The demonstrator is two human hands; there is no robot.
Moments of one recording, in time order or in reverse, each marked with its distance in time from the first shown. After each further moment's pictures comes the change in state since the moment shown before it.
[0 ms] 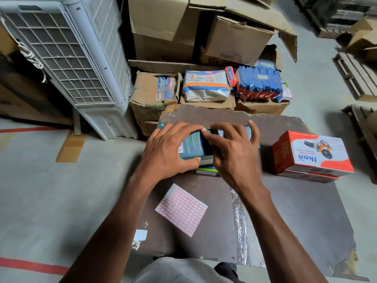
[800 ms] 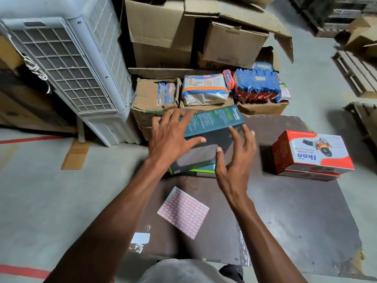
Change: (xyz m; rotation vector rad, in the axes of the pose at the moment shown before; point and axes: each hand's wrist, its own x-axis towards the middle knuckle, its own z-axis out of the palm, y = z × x) left_hand 0.045 0.003 0.017 0.310 0.045 -0.109; right_hand -0.032 0.009 0.057 0.524 0.344 0.439
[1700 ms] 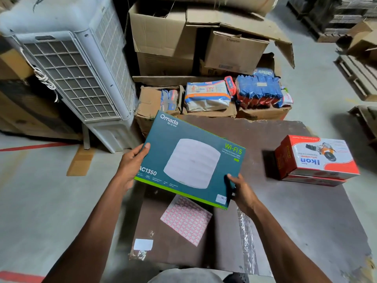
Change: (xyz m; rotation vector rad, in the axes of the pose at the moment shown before) left_hand -0.059 -0.106 0.048 -1.362 -0.109 -0.806; right_hand -0.019 0.132 0.016 0.684 -0.533 0.973
